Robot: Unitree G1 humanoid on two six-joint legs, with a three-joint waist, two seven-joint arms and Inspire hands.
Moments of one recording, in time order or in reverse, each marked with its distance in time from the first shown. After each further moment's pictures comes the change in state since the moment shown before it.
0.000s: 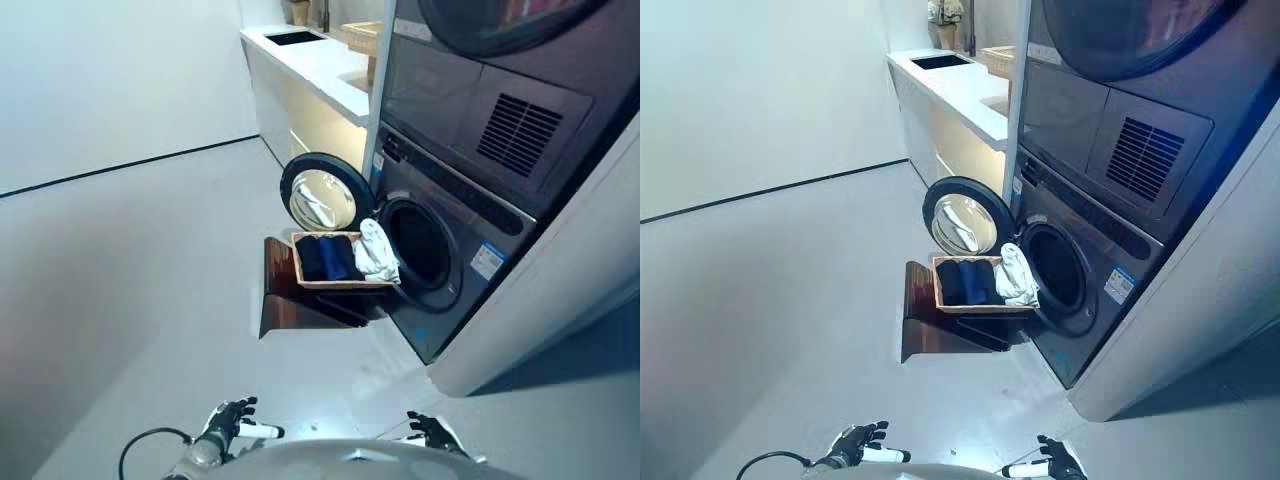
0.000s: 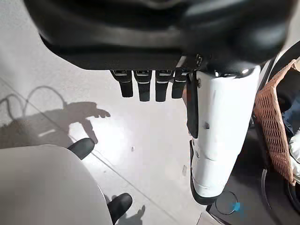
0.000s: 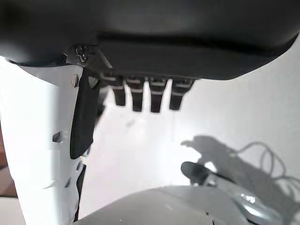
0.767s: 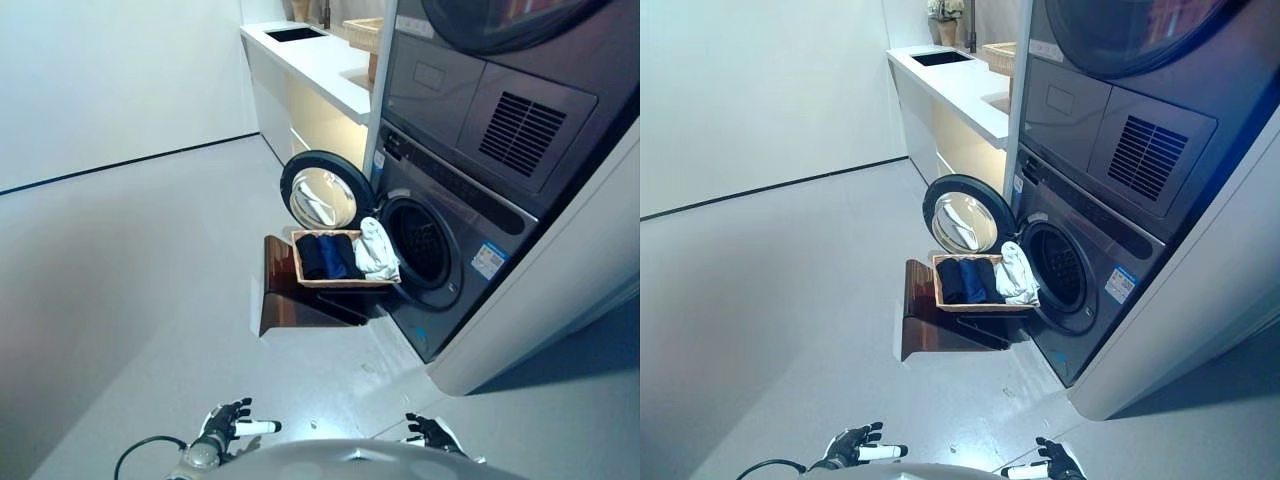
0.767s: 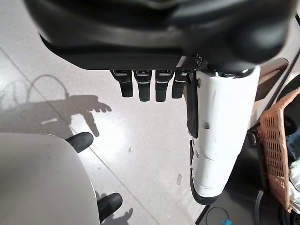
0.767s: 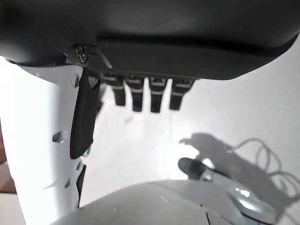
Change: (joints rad) left arm 0.001 -0.012 0.046 0.020 -0.113 0.001 0.002; right arm -0.007 0.000 -0.002 0.000 0.002 0.000 0.015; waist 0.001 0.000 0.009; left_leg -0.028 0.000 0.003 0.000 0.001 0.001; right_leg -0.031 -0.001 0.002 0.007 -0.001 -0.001
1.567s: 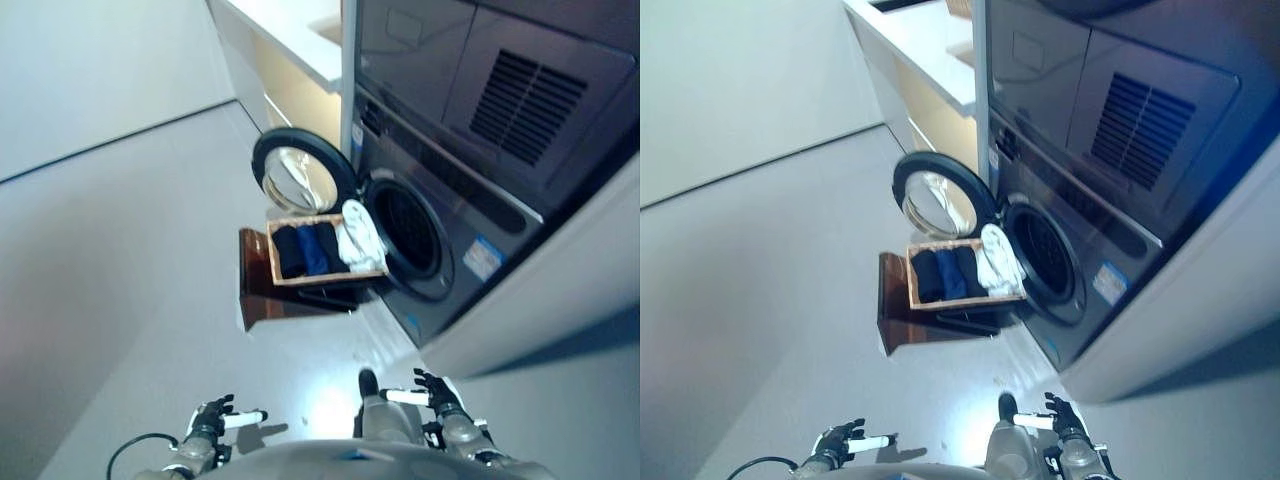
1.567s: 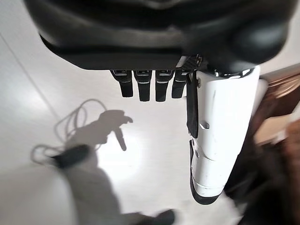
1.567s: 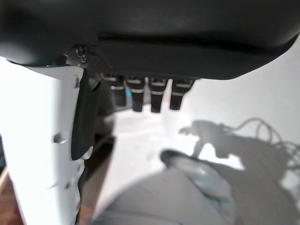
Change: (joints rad) left arm -0.086 -0.025 0.032 0.069 -0.089 -0.001 0.091; right arm -0.125 -0.016 -0.086 -0.016 0.057 0.021 -0.025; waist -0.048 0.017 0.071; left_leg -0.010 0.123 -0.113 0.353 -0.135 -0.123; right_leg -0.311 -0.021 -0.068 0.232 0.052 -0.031
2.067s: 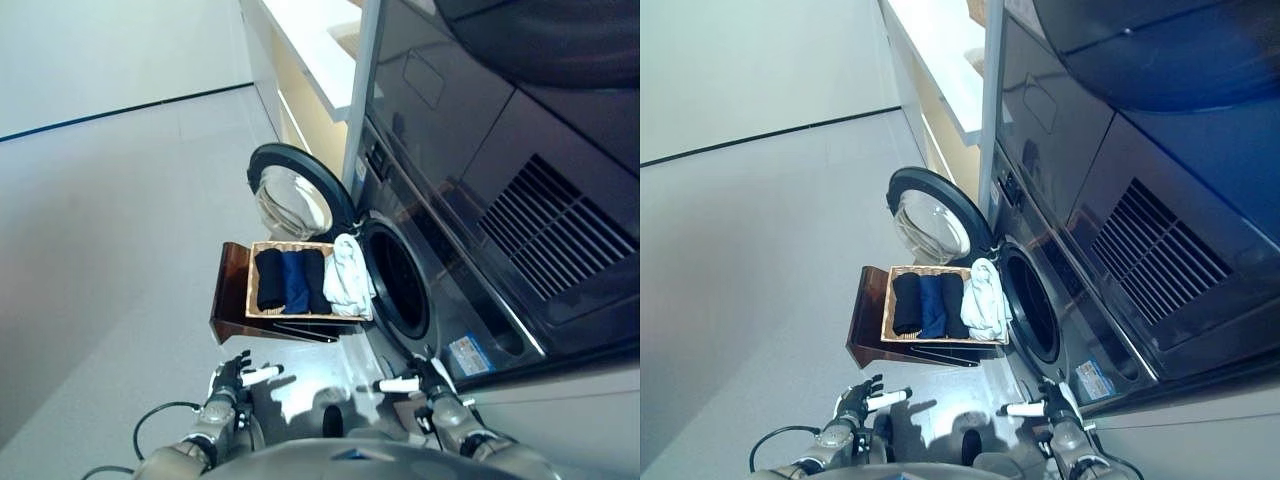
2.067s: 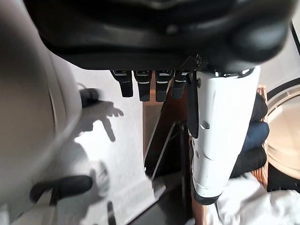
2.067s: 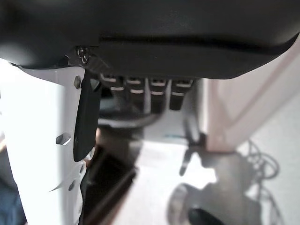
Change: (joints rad) left arm -0.061 -0.029 0.009 -0.033 -0.062 -0.024 0.046; right arm -0.093 -0.010 0.123 0.012 0.041 -0.002 -0.064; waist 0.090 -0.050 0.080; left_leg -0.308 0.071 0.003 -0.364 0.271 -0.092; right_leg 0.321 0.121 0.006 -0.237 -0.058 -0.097
